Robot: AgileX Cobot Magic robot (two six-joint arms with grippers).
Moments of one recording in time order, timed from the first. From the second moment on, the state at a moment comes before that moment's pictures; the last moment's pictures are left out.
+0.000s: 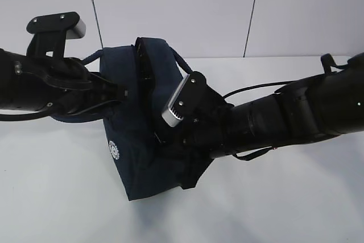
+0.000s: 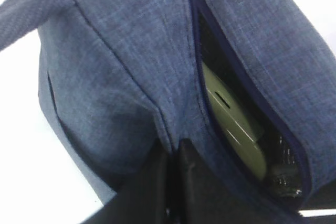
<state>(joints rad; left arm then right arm) -0.57 1.52 -0.80 -0.65 0.08 0.29 0.52 1.86 -0.91 1.79 0.53 -2.25</state>
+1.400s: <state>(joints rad) -0.57 1.52 -0.80 -0.65 0.08 0.29 0.52 1.75 -0.91 1.34 0.54 -1.83</state>
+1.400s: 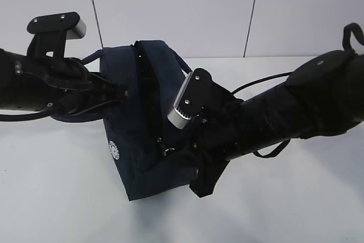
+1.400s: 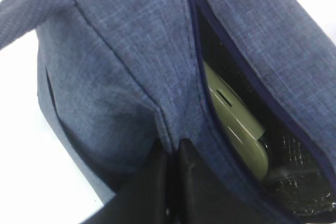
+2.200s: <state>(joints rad) -0.57 1.52 -0.80 -0.65 0.08 0.29 0.52 1.70 -0.91 1.24 0.57 -1.76</state>
